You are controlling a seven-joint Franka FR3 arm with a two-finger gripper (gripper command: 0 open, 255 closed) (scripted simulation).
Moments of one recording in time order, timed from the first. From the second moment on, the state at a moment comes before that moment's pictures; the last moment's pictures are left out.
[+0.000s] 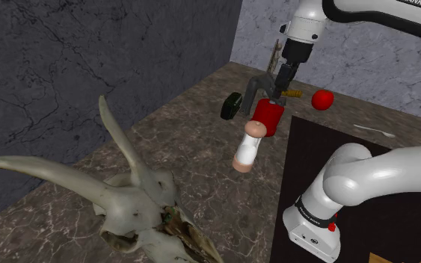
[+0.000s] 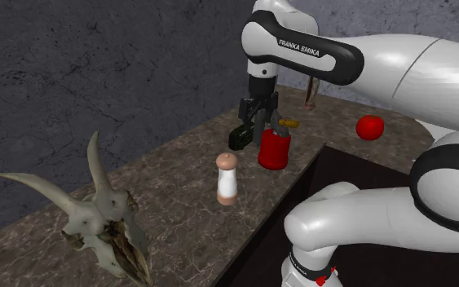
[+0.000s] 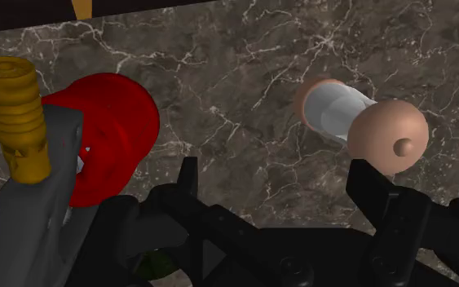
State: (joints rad) arm 0.01 -0.79 0.00 -2.26 0.04 1.44 -0.13
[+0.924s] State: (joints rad) arm -0.17 -0.40 0.10 -2.14 0.10 1.71 0.43
